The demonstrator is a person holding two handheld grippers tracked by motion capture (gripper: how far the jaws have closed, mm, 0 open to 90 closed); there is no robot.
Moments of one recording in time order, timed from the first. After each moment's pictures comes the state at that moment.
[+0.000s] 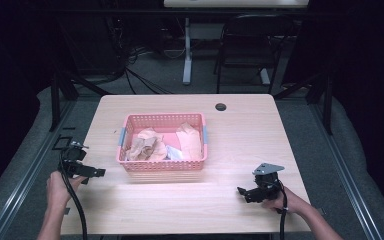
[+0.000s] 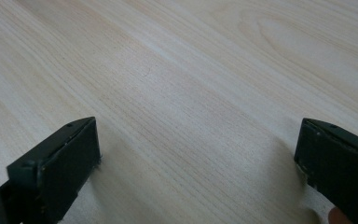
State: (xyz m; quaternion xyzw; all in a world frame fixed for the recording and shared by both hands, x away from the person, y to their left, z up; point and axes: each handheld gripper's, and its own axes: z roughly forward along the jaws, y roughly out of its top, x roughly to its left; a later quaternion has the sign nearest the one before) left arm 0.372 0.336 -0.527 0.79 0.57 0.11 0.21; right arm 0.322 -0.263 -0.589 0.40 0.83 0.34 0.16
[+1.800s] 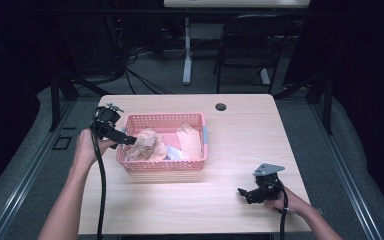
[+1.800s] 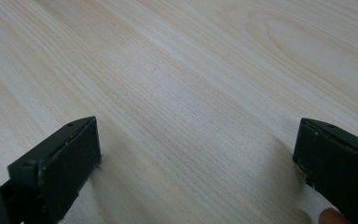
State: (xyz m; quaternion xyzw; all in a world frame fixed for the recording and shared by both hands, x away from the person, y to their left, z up) left arm 0.438 0.224 -0.434 0.86 0.43 0.10 0.26; right arm 0.322 -0.265 -0.589 0.38 0.84 0.35 0.16
